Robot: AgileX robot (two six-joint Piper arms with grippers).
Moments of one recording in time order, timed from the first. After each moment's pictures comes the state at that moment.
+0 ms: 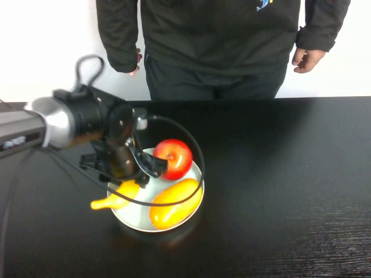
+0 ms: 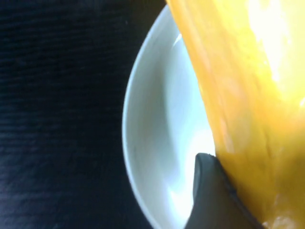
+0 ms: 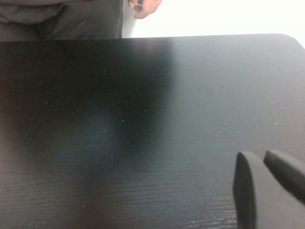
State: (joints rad) right arm -0.02 -0.01 0.03 -0.03 0.37 0.06; left arm -0.52 1.92 -1.27 0.08 0.75 -0.34
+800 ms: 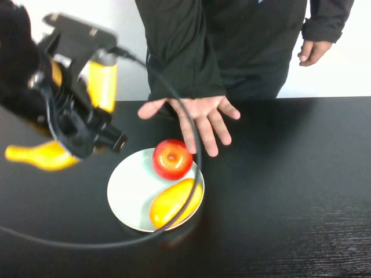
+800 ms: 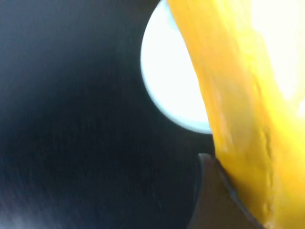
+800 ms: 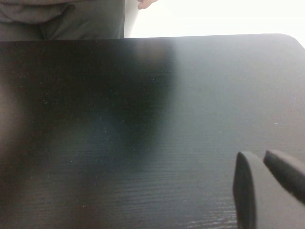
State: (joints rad) right arm -0.02 -0.01 0.03 -0.03 0.37 0.06; left arm -0.62 1.38 -1.40 0.16 1.24 0.01
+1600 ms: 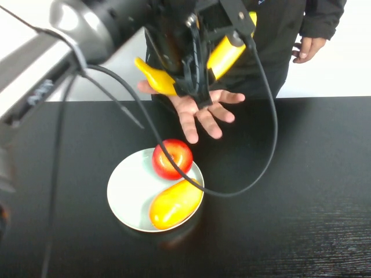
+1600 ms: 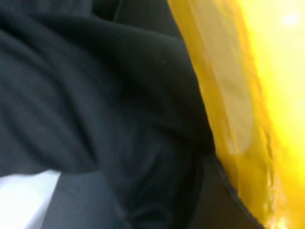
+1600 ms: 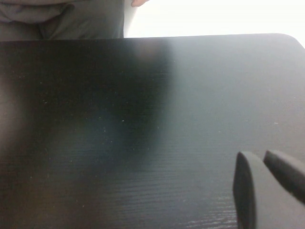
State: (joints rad) right arm -0.02 -0.01 0.03 -0.03 0.37 0.06; left arm -0.71 1.98 -2.08 0.13 1.25 0.65
